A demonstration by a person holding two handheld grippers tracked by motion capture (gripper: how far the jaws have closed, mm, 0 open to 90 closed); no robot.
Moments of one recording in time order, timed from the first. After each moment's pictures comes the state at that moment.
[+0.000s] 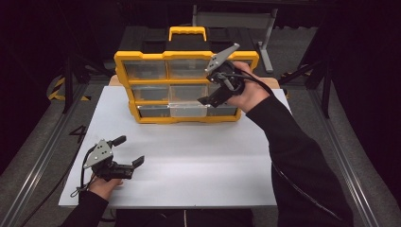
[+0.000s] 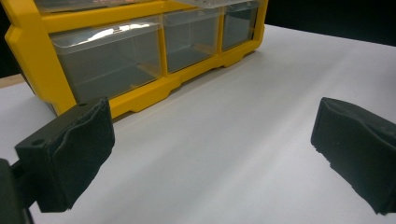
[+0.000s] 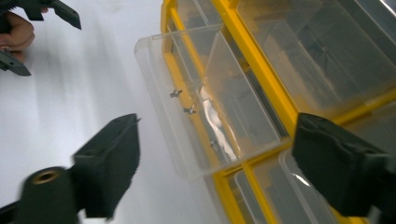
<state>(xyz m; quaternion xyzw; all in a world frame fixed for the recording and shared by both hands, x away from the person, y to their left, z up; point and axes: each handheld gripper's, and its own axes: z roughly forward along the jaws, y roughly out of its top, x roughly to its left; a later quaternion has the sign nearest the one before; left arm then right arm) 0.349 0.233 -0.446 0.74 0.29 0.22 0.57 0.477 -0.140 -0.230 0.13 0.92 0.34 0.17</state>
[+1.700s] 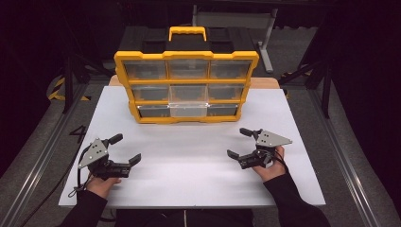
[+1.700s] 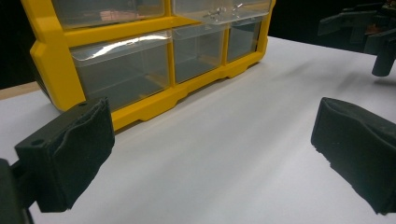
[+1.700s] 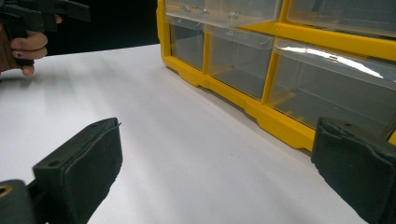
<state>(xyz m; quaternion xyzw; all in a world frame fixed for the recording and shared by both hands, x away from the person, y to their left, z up) 0.349 0.241 -0.442 0.73 0.29 0.23 0.58 0.391 -0.258 -0.439 0.21 0.76 0.58 0.20</state>
